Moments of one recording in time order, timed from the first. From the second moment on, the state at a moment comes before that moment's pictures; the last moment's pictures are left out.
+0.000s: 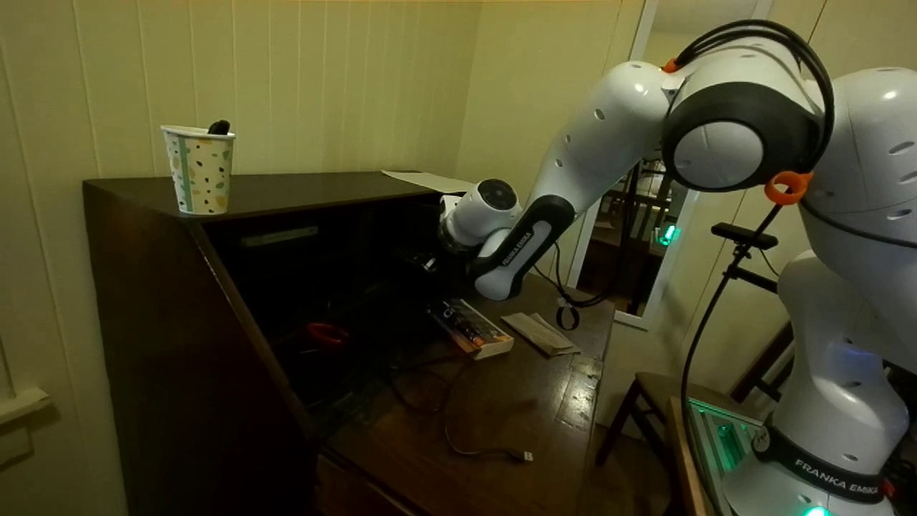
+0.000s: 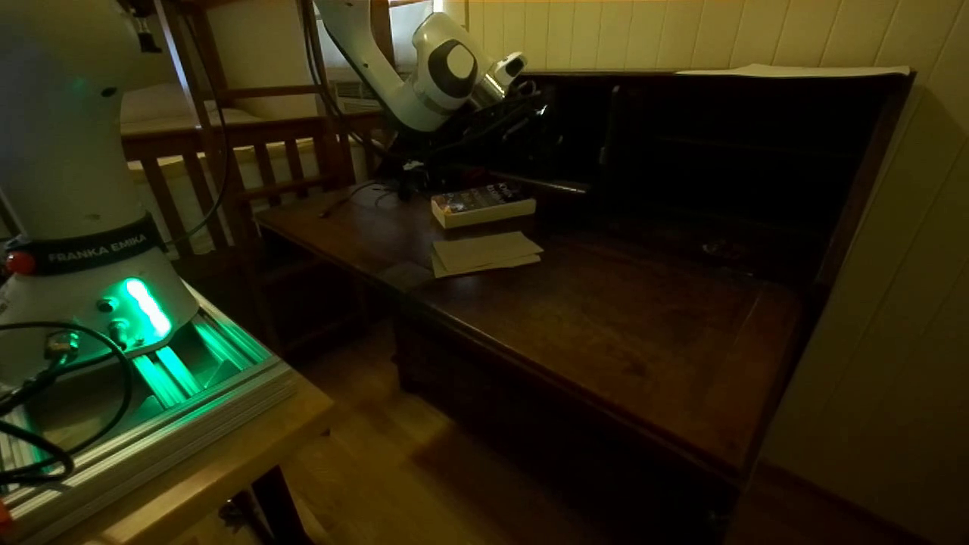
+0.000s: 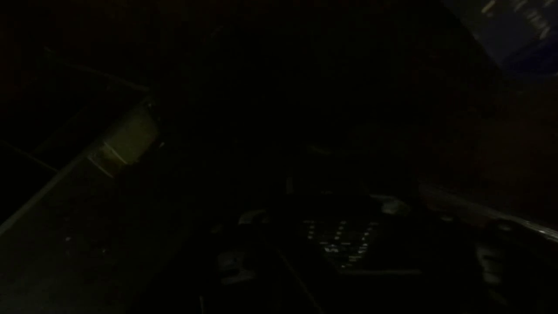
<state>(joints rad) 0.54 0.77 -0.86 -2.04 -0.13 3.29 0.17</state>
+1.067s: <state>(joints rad) 0.34 0.87 -0.69 -1.84 -0.04 3.33 0.08</state>
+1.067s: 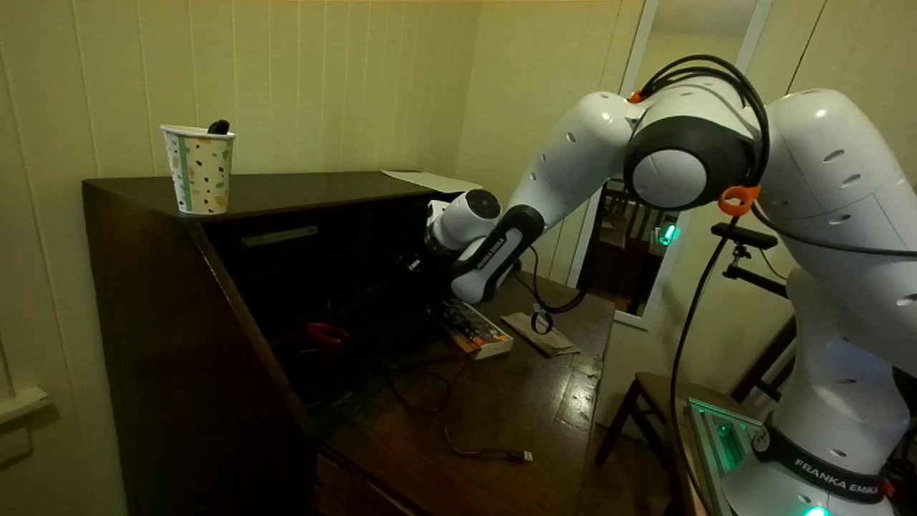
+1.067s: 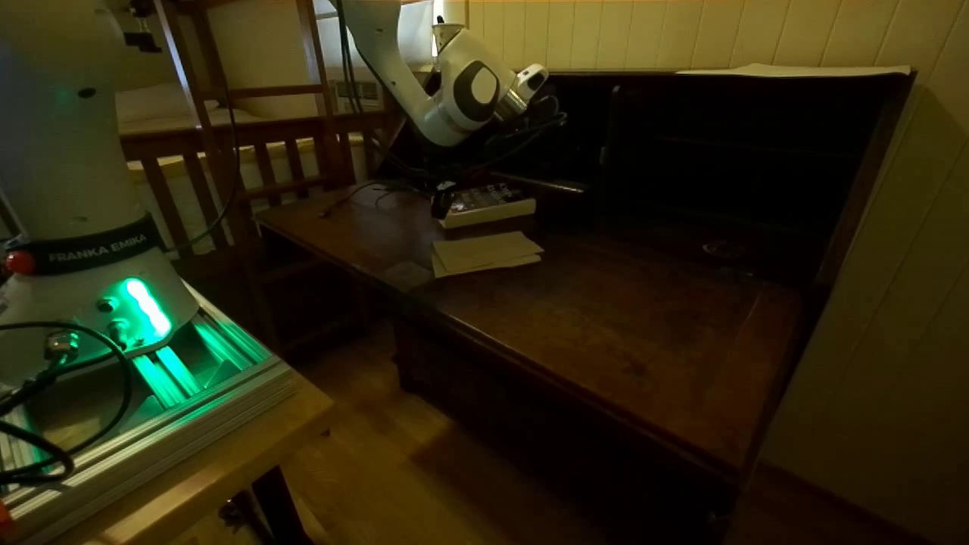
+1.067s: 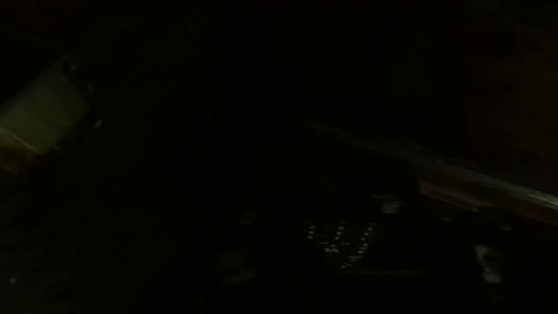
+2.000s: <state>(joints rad) 0.34 1.01 -0.73 -1.66 0.05 3.31 0.10</state>
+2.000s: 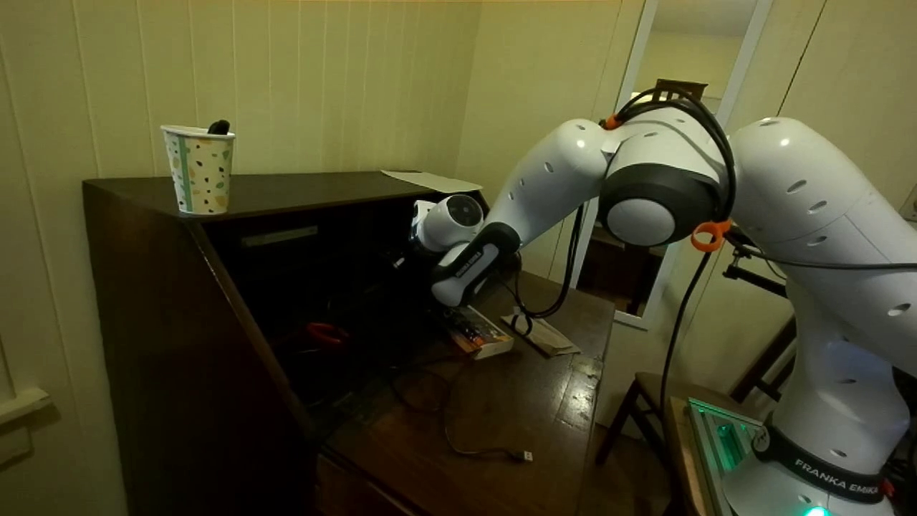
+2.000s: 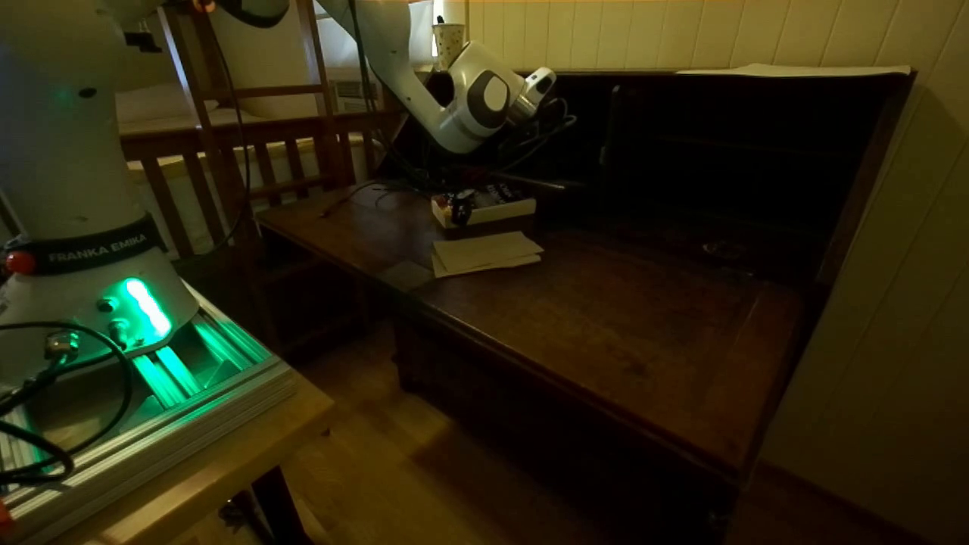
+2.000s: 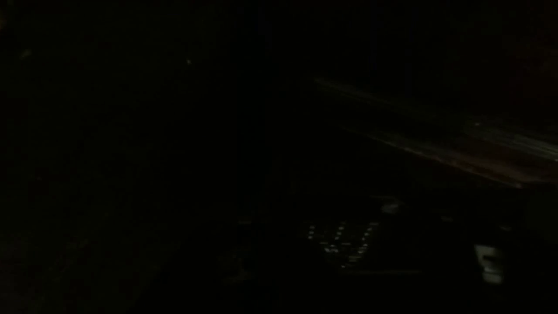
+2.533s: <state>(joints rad) 0.33 1.10 -0.72 -1.55 0.09 3.34 0.10</state>
